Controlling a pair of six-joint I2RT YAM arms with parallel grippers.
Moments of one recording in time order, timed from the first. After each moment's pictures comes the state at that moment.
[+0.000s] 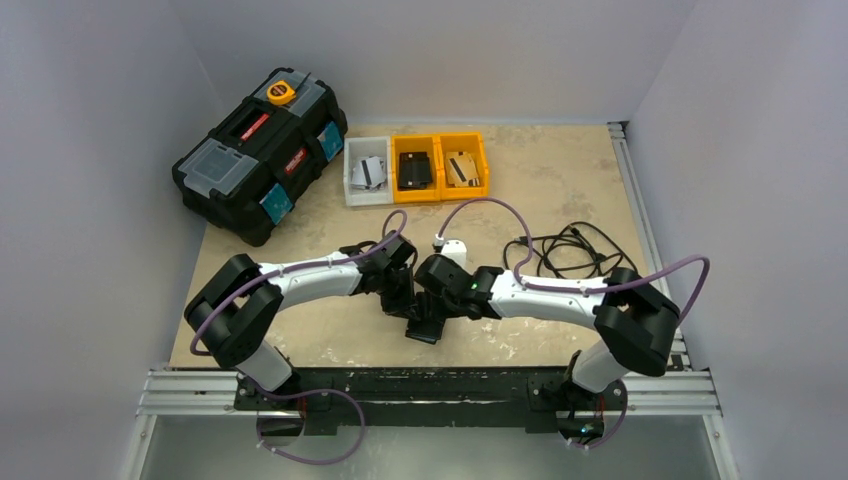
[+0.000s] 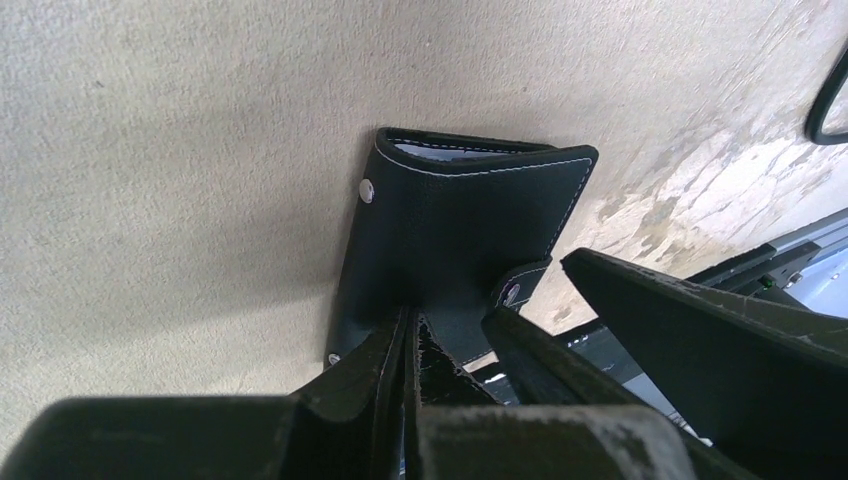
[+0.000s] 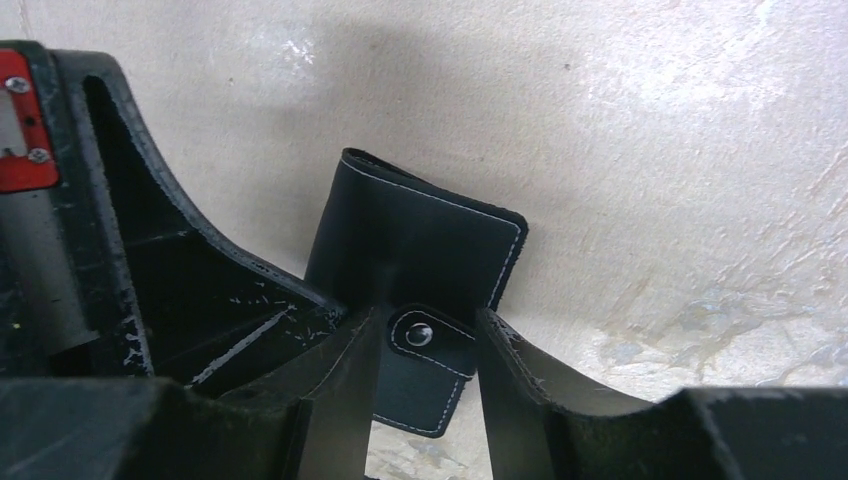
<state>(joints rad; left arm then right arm) -0.79 1.59 0.84 -0.40 0.23 -0.93 1.07 1.54 0.90 -0.42 0.30 0.93</state>
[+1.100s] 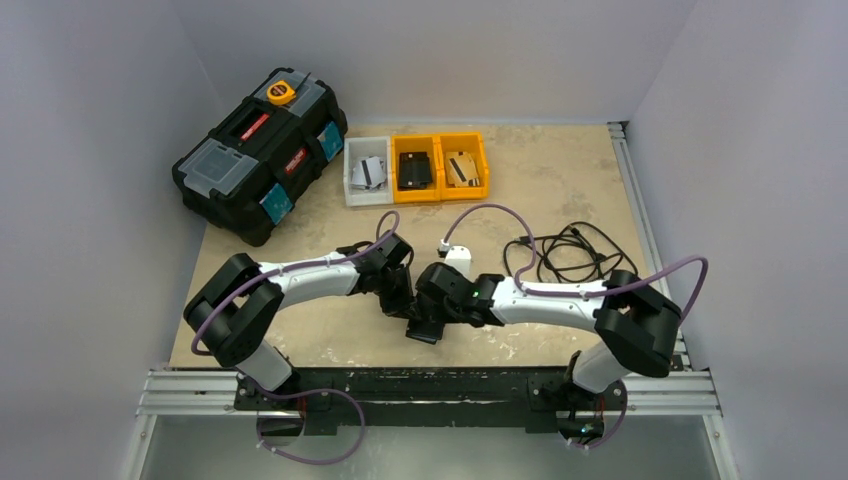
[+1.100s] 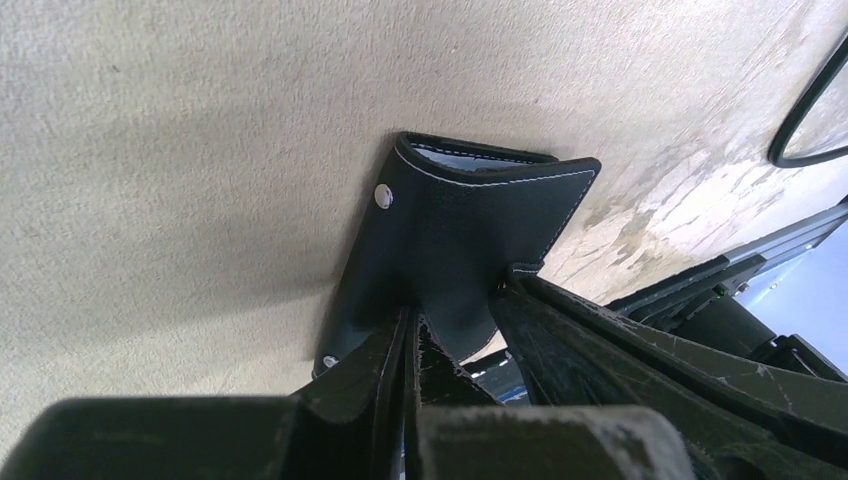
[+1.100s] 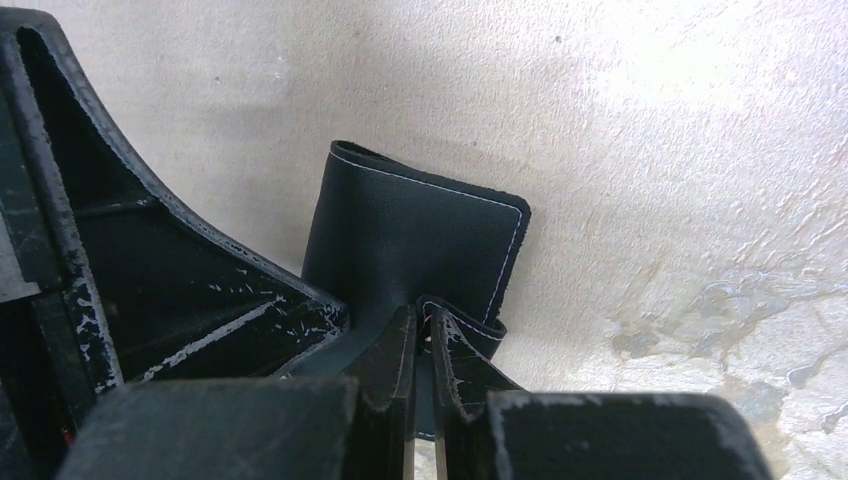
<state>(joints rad) -0.77 1.59 0.81 -0.37 0.27 -1.01 1.10 1.55 0.87 -0.40 0.36 1.01</state>
